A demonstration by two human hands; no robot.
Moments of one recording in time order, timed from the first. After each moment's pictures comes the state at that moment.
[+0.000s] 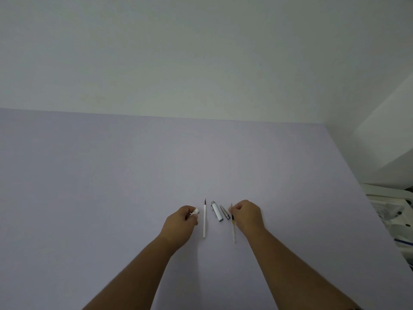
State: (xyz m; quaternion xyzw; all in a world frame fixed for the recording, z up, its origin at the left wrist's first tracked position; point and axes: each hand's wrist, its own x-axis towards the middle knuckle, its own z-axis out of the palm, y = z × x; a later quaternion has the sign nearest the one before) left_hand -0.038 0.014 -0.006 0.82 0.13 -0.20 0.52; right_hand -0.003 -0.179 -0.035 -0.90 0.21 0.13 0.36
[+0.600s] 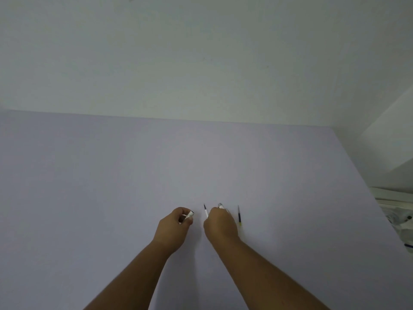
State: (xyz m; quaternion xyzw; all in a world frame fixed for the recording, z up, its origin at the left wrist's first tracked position) left_hand -0.040 0.043 -0.011 0.86 0.14 -0.16 0.46; right_hand -0.017 -0.090 -0.030 -0.95 0.11 0.18 0.24
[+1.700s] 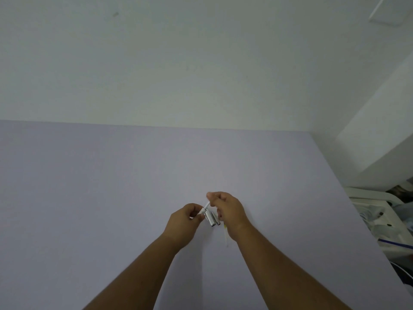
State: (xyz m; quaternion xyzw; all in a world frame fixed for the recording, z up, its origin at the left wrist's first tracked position) left_hand -0.033 -0.010 0.025 0.85 0.06 -0.17 0.50; right_hand -0.010 -0.153 0.020 -0.71 0.18 0.12 0.67
